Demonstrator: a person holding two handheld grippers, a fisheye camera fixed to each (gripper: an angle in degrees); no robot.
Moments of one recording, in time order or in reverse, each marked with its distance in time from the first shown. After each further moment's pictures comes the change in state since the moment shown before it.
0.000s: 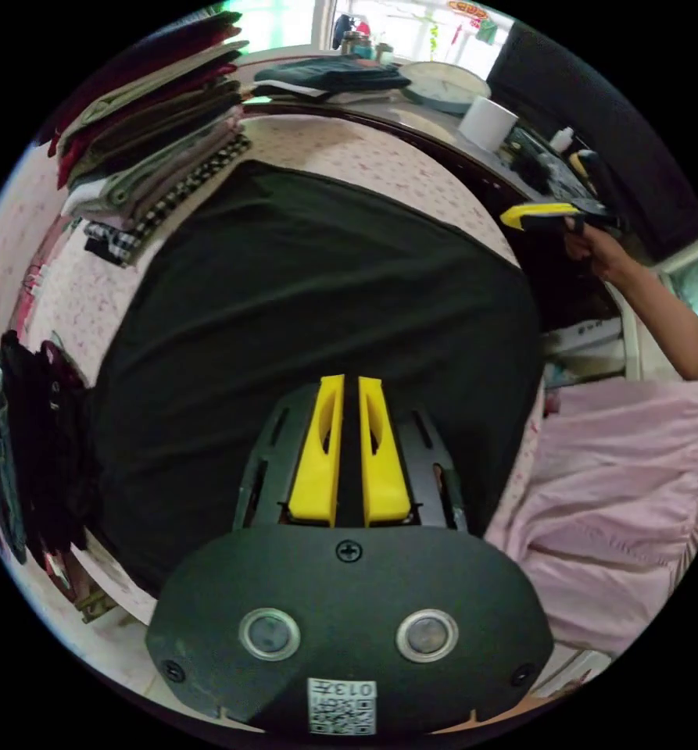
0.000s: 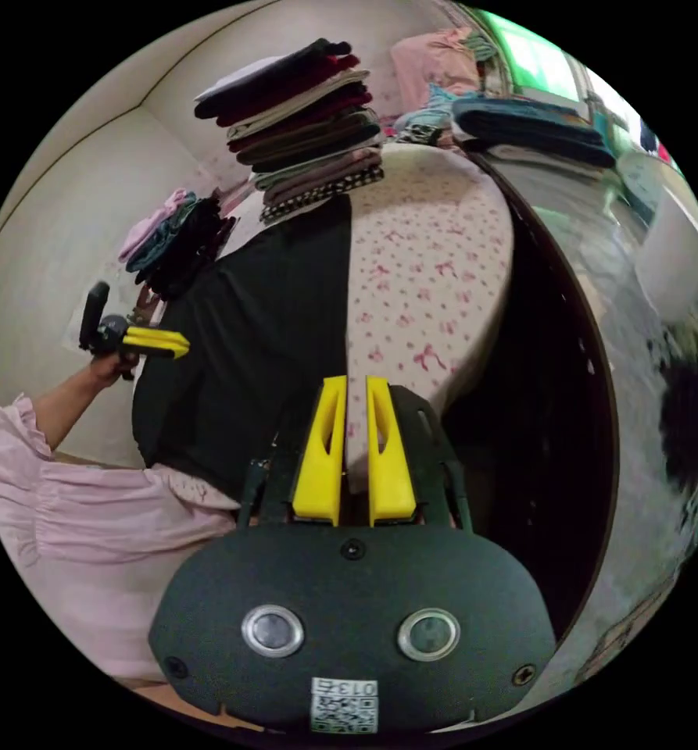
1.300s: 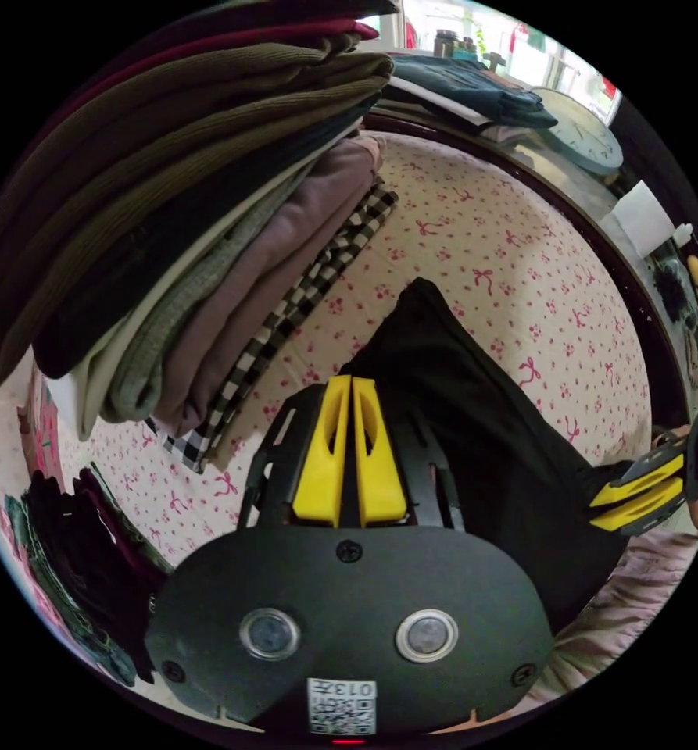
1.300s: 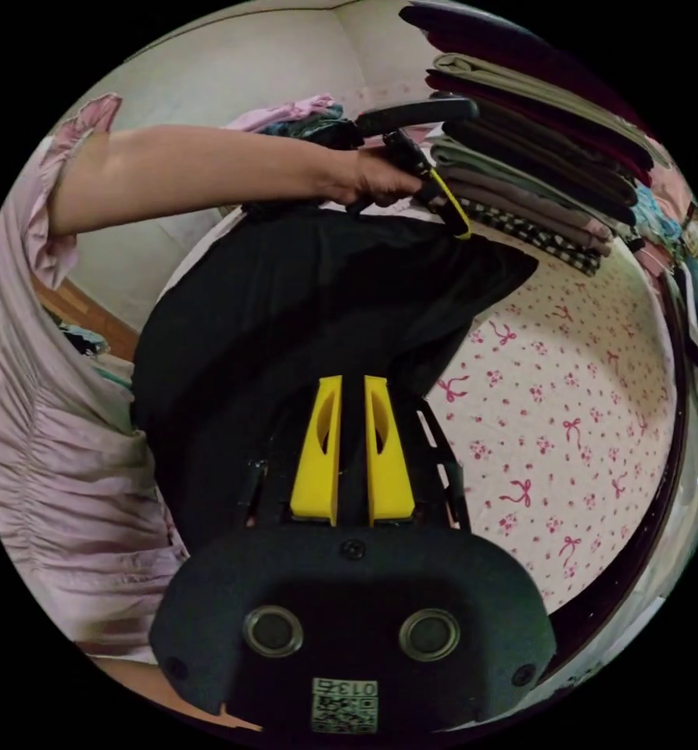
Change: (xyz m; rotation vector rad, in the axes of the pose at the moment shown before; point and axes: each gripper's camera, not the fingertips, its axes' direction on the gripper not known) left arm -0.201 -0.227 0.060 0.009 -0.173 -0.071; right arm -0.138 -0.182 0.209 -0.142 -0.110 -0.576
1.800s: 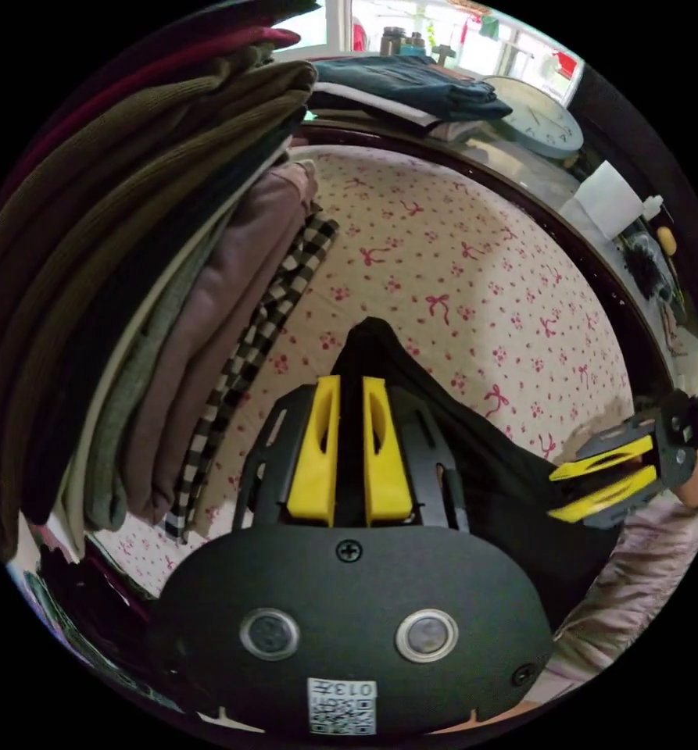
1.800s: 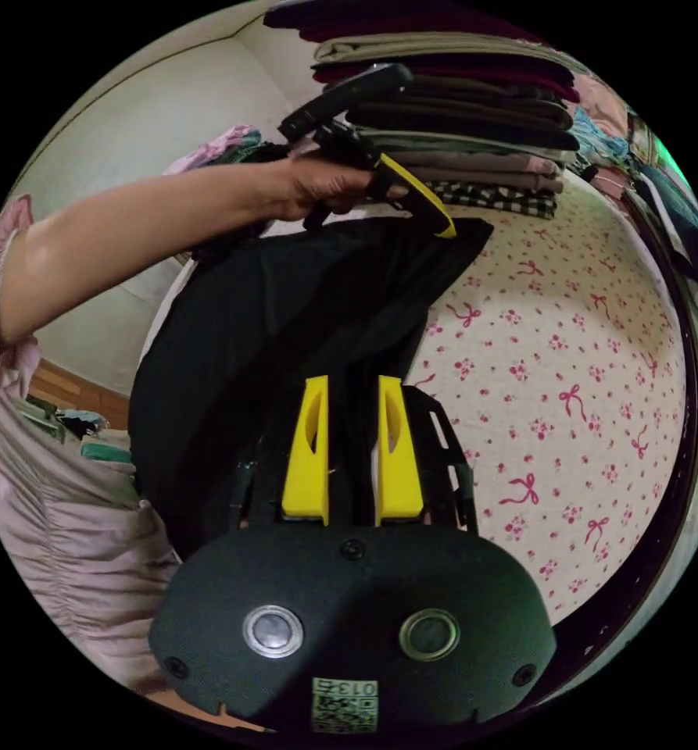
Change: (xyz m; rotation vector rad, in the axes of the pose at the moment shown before) left arm 0.014 -0.029 0.016 0.024 0.088 0.135; right arm 0.051 0.000 0.010 0.031 -0.006 0.259
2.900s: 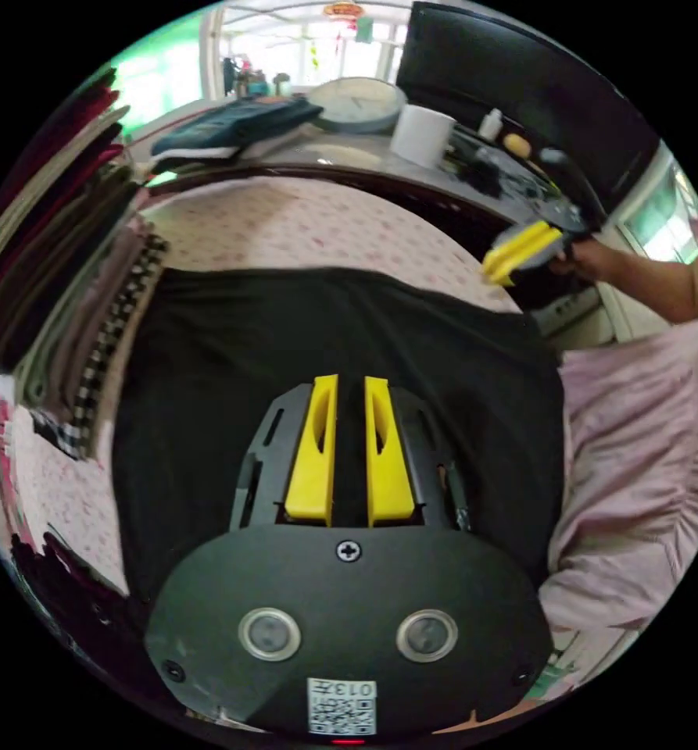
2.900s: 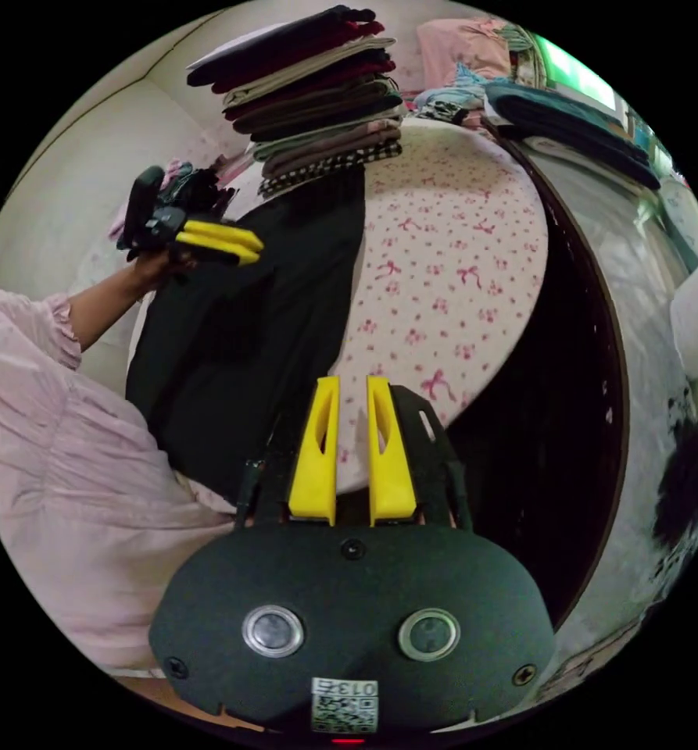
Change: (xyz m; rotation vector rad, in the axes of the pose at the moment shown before) left arm 0.148 0.163 -0.036 0.118 0.161 0.274; right arm 0.042 0.224 -0.160 0.005 0.085 0.279
